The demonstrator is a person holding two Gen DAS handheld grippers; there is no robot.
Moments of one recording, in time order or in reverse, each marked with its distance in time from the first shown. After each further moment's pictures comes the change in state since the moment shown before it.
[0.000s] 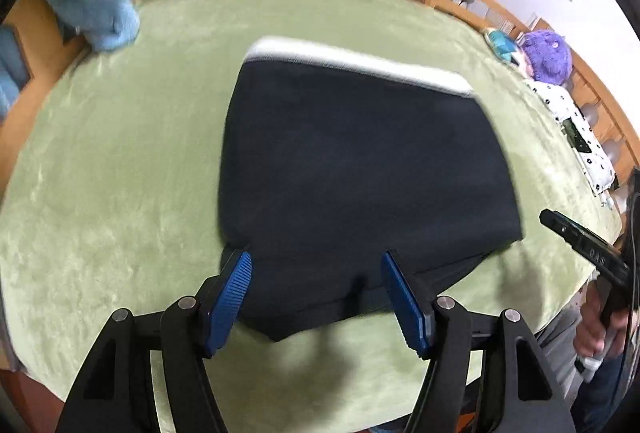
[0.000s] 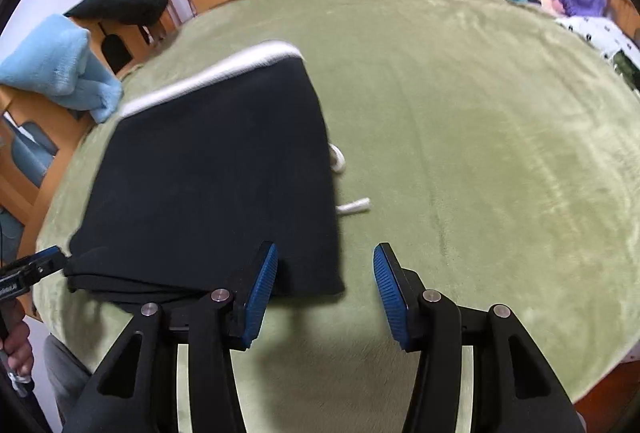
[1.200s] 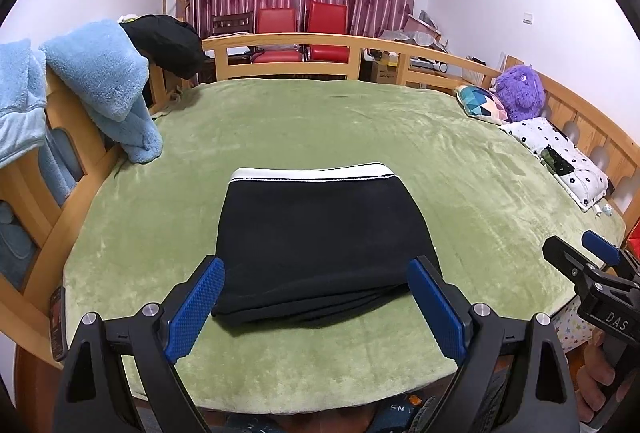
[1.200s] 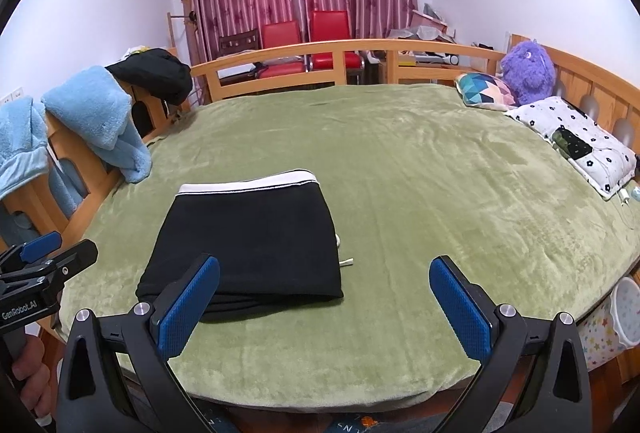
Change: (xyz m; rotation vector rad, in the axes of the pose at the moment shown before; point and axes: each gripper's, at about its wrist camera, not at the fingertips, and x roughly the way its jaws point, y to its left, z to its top) left arm -0.149 -0.115 -0.030 0.082 -0.318 0.103; right arm -0.190 0.032 -0.021 -0.030 -0.304 -0.081
